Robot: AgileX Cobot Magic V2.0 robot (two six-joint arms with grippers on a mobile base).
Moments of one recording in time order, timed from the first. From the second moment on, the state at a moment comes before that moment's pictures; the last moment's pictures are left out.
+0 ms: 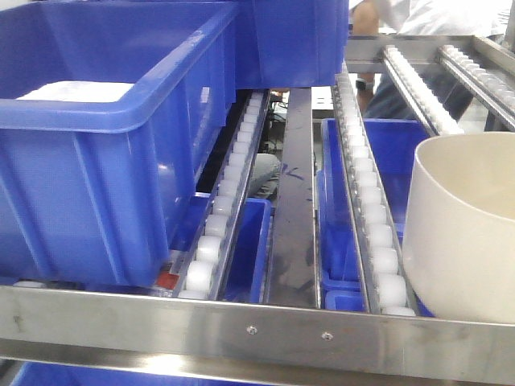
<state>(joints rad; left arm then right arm) -0.03 -0.01 0.01 -0.08 0.05 0.04 0.04 1.22 -0.72 0.15 0.50 0.10</state>
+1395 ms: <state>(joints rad) -0.03 -0.01 0.01 -0.08 0.05 0.04 0.04 0.11 -0.32 0.00 0.34 -0.06</state>
